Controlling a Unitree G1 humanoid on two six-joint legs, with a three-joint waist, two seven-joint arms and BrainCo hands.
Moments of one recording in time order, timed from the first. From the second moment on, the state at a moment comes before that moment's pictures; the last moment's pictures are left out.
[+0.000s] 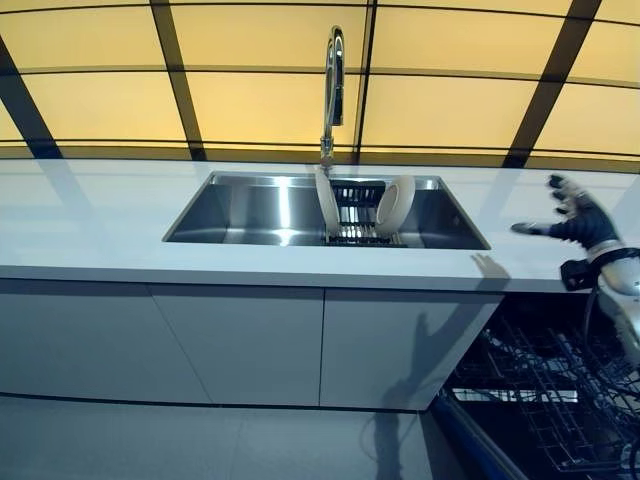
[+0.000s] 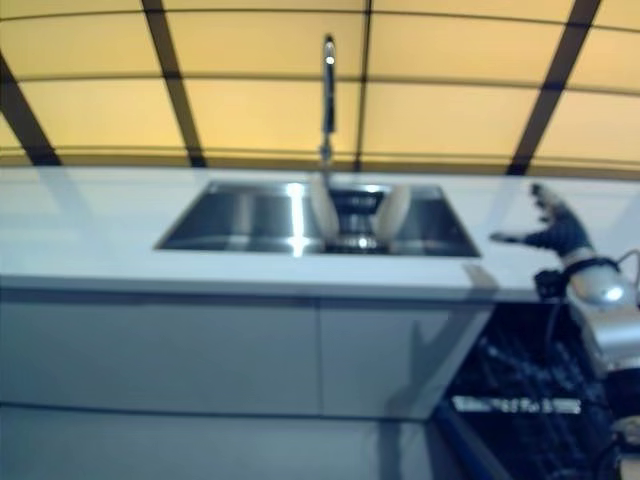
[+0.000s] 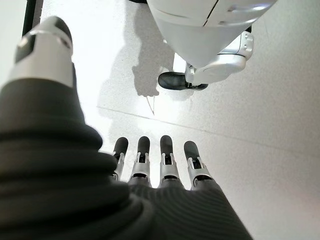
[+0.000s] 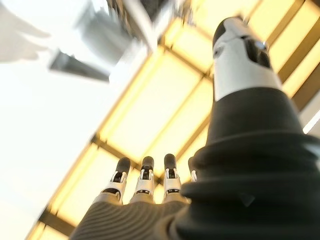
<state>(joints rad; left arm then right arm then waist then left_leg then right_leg) 0.04 0.32 -0.03 1.29 -0.21 0.23 -0.08 -0.56 -1.04 0.00 0.34 0.36 0.14 -0.10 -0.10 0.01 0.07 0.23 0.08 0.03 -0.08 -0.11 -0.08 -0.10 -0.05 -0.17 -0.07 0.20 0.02</state>
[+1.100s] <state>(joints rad) -0.06 0.37 -0.13 1.23 -0.22 0.25 -0.10 -0.81 -1.07 0.32 0.51 0.00 0.10 -0.12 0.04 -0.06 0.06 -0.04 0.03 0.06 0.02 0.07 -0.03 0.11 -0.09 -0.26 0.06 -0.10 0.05</state>
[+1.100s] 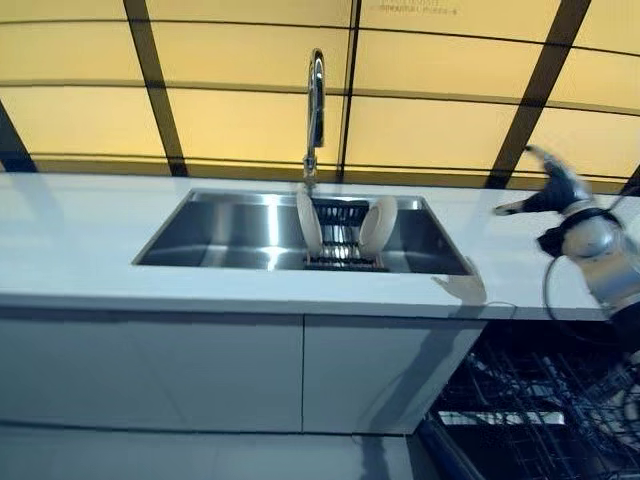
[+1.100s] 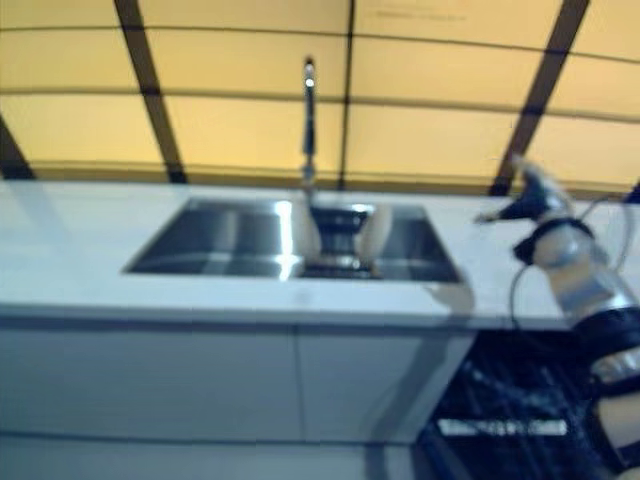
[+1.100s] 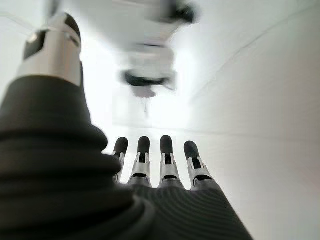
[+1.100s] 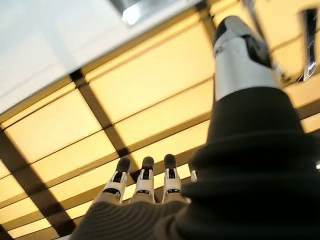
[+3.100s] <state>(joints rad) 0.09 0.34 -0.10 1.18 -0.21 0.23 -0.16 -0.68 -1.24 0.43 0.45 -0.83 -0.16 -0.32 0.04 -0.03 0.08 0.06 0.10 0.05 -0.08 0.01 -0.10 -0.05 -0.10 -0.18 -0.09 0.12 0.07</state>
